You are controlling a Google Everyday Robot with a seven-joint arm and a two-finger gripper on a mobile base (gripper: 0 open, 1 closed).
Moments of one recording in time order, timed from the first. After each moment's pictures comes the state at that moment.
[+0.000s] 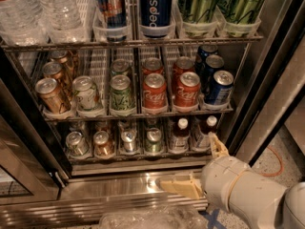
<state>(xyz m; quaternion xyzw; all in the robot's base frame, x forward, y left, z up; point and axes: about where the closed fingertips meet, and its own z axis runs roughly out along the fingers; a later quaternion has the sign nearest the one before) 0.395 -0.083 0.796 -0.32 0.79 0.12 0.51</state>
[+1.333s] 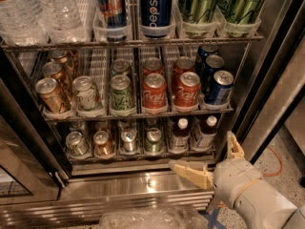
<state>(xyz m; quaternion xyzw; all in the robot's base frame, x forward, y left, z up) 0.426 -0.129 0.789 -0.20 0.77 0.11 0.60</state>
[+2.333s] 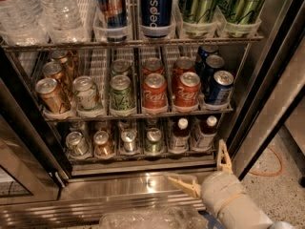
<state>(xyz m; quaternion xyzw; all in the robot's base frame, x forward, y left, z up) 0.428 -0.122 0.744 -0.24 0.74 0.05 0.63</state>
